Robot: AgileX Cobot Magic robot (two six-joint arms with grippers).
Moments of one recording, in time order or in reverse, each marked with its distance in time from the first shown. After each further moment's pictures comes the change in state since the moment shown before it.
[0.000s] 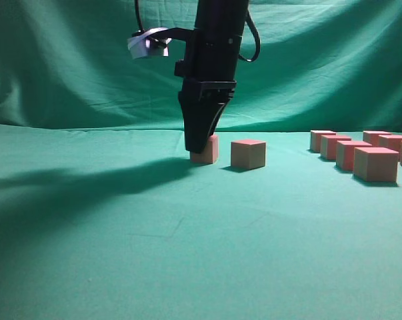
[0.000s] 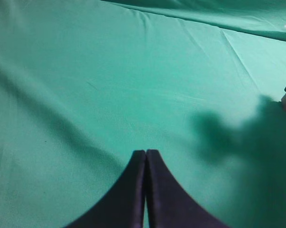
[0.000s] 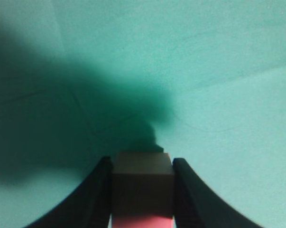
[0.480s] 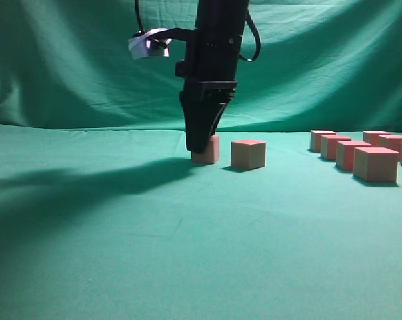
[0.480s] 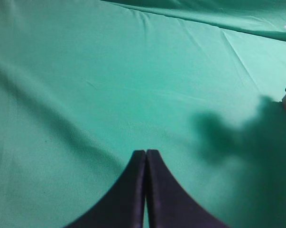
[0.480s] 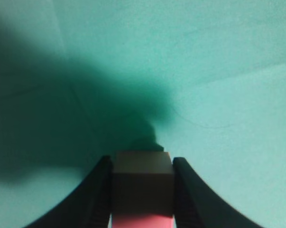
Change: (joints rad) left arm 0.000 0.000 0.000 0.000 0.000 0.000; right arm 0.000 0.002 -0.002 -0.013 0.008 0.002
